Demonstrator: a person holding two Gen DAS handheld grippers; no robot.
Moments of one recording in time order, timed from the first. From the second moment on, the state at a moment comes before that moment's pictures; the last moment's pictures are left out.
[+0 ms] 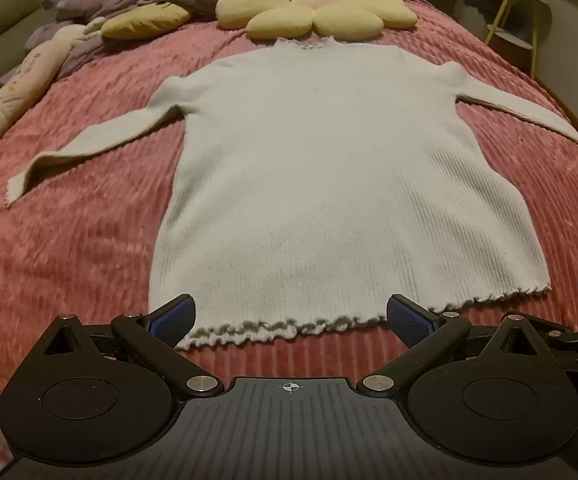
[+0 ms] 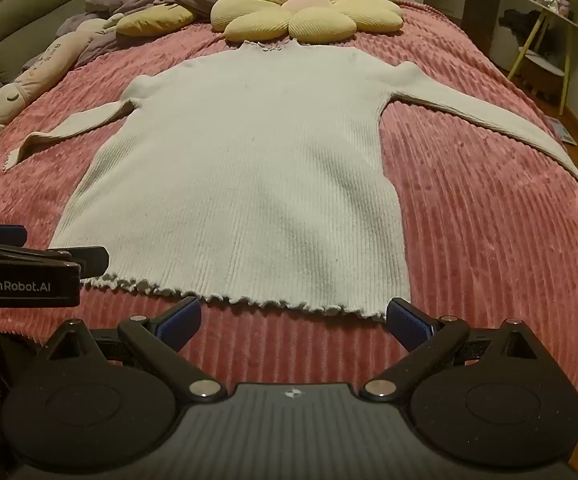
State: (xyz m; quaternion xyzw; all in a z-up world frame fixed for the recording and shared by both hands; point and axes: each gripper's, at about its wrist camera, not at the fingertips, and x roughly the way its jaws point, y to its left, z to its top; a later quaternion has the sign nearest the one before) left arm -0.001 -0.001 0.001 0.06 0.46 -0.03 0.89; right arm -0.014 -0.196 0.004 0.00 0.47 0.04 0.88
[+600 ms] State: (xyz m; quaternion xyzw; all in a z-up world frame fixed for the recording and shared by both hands) left arm 0.001 0.000 -0.005 0.05 0.47 -0.04 0.88; right arm -0.013 -0.195 0.002 0.01 0.48 0.04 0.88
